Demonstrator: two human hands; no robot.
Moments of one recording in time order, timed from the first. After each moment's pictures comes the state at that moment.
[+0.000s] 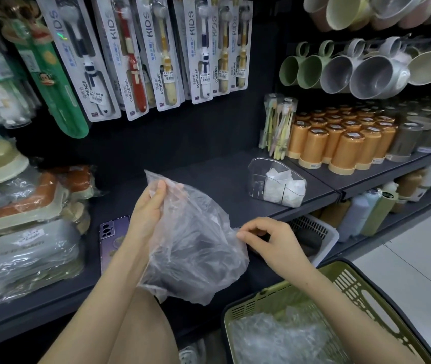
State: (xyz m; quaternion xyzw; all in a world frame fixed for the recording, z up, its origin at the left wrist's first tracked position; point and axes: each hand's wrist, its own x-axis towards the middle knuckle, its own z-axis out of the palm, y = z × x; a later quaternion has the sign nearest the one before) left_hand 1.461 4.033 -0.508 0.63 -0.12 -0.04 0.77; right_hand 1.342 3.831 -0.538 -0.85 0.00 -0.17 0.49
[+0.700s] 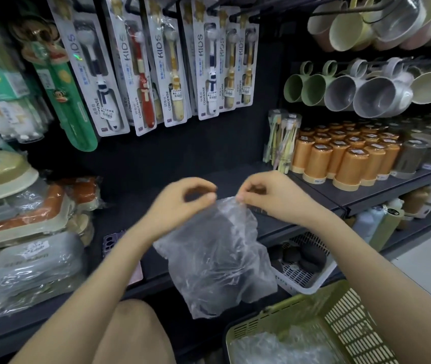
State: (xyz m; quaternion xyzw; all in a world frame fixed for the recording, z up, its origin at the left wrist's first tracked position) left_hand 1.470 4.019 -0.458 0.81 -0.35 0.00 0.48; right_hand 1.397 3.814 -0.433 -0.92 -0.08 -0.12 0.36
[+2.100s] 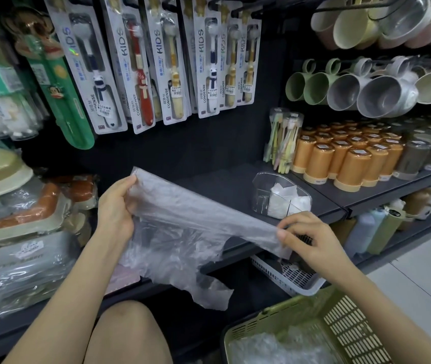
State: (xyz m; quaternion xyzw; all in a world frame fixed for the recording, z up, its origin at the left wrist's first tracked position) left_hand 1.524 4.068 -0.491 0.52 0.06 0.04 0.85; right_hand 1.350 3.766 -0.524 -0.88 -0.04 -0.22 0.42
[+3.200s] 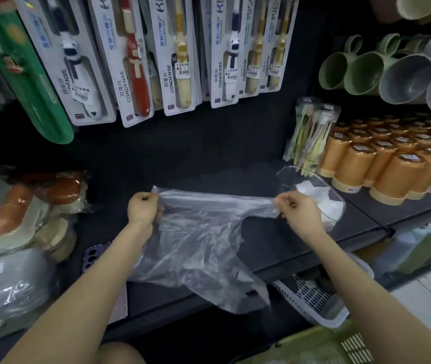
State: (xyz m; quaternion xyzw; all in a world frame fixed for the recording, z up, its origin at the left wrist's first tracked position) left_hand 1.628 4.026 -0.574 0.76 0.16 0.03 0.63; right_hand 1.525 3.729 -0.577 -0.89 0.17 -0.18 0.39
